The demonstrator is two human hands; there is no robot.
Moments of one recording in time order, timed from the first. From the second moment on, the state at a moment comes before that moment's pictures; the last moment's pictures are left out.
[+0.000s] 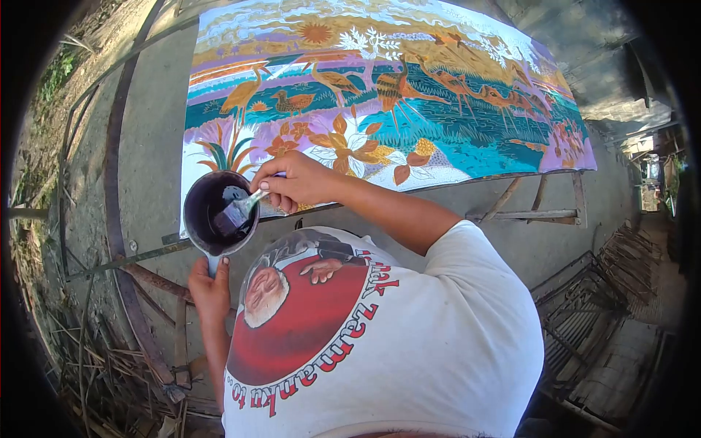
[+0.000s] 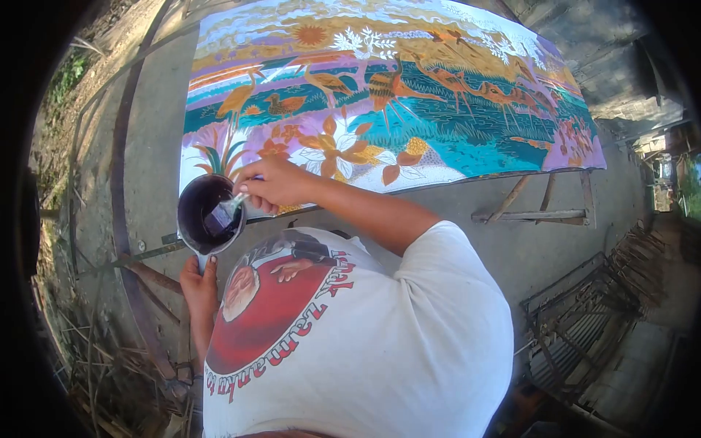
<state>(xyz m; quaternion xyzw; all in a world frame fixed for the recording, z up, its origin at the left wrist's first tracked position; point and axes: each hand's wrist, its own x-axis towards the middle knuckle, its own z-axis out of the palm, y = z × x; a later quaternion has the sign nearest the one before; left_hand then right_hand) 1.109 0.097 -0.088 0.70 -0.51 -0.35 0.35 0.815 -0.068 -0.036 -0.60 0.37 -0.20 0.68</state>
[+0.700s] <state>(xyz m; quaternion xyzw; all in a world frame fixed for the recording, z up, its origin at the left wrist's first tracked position) 1.143 0.161 -0.073 0.76 -0.38 -0.32 0.42 0.778 -0.210 -0.175 -0.40 0.59 -0.45 0.54</state>
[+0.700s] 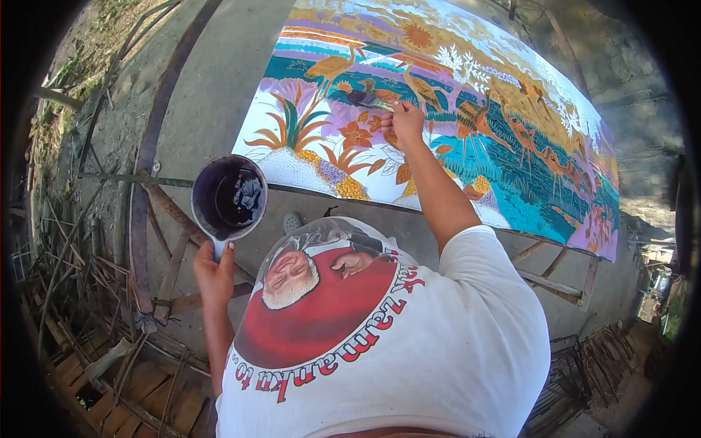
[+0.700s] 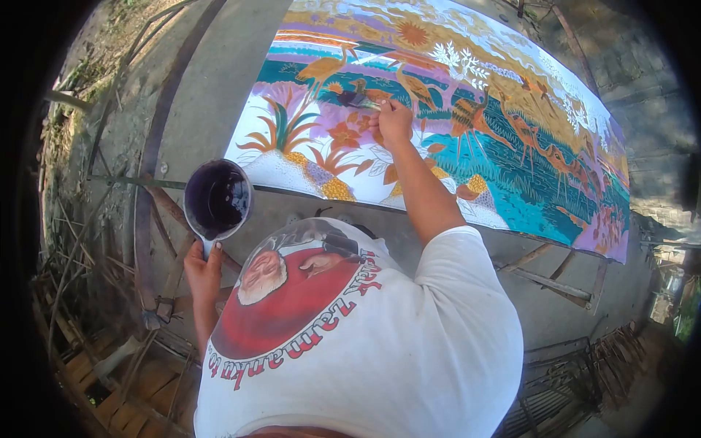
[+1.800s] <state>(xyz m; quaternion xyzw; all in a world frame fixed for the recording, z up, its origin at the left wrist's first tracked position) 1.134 0.175 -0.057 0.76 -0.42 -0.35 0.37 0.810 -0.175 -0.137 -0.58 0.51 -0.18 0.61</state>
